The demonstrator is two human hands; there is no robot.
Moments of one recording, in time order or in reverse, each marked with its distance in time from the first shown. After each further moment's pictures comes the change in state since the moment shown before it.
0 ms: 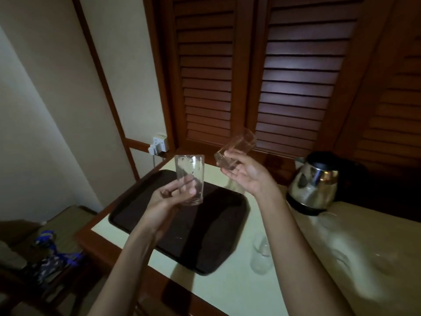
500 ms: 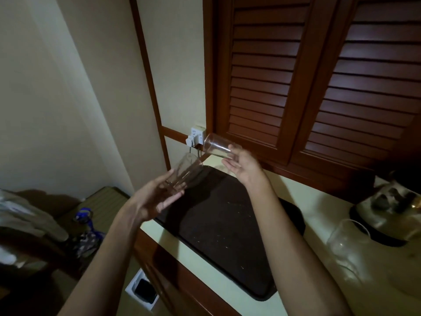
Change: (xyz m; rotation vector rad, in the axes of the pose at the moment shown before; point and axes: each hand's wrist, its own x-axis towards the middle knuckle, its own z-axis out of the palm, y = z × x) left_hand 0.062 0.018 -0.186 -0.337 0.233 -0.429; right_hand 0.145 0.089 0.105 0.004 0.194 0.021
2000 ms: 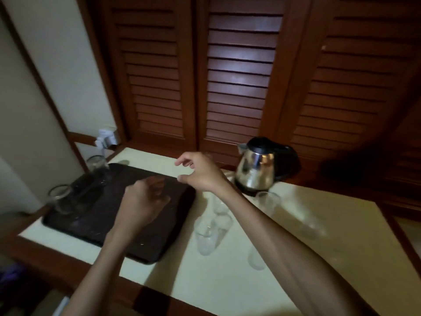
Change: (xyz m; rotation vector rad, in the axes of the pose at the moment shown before) left_hand -0.092 -0.163 0.231 1.321 0.120 0.700; right_hand -0.177 -0.089 -0.187 -1.346 -0.043 -0.553
